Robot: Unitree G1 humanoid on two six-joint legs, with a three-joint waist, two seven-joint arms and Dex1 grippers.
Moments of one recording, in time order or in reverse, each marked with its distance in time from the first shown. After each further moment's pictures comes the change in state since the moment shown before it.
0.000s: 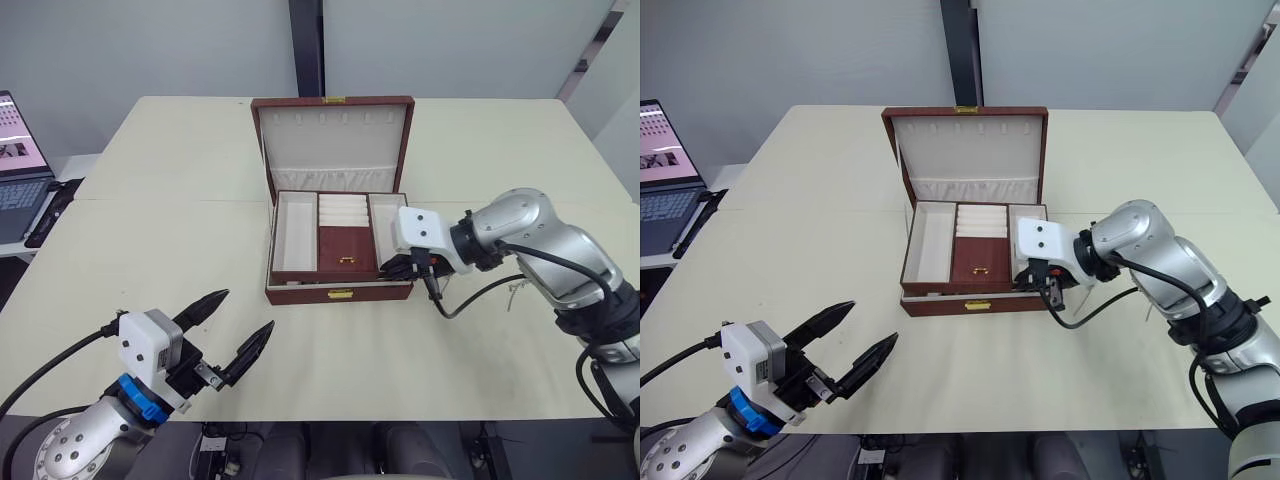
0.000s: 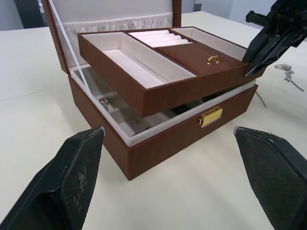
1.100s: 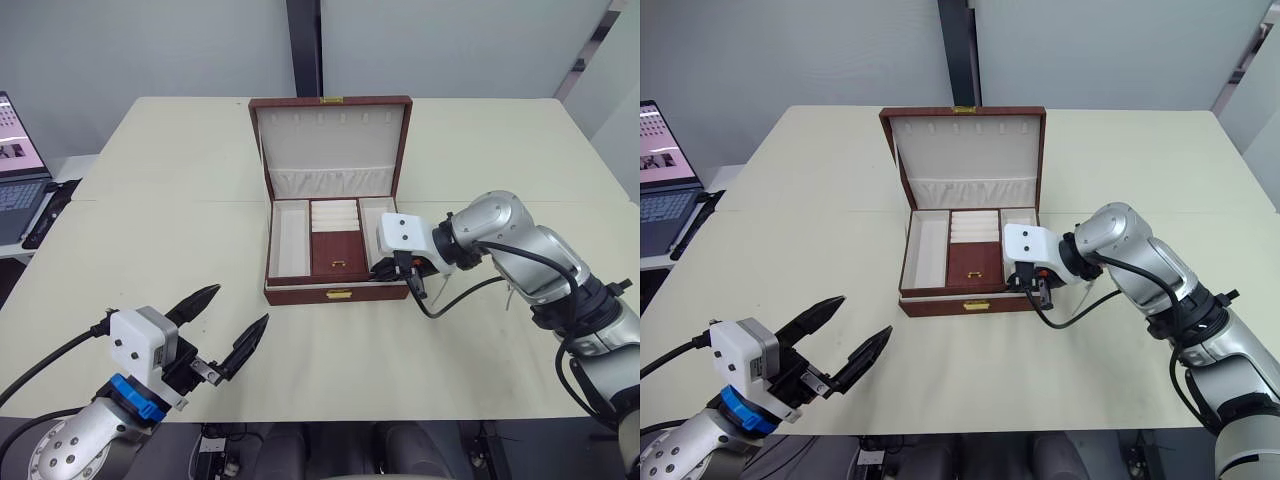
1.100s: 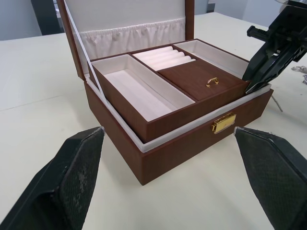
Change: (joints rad) left arm -0.010 0.010 0.015 -0.031 0.002 0.017 0.060; right arm -0.019 0.064 0.040 0.083 -0.078 -0.038 0.014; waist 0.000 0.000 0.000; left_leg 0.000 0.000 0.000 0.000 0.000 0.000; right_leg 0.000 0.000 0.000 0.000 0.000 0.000
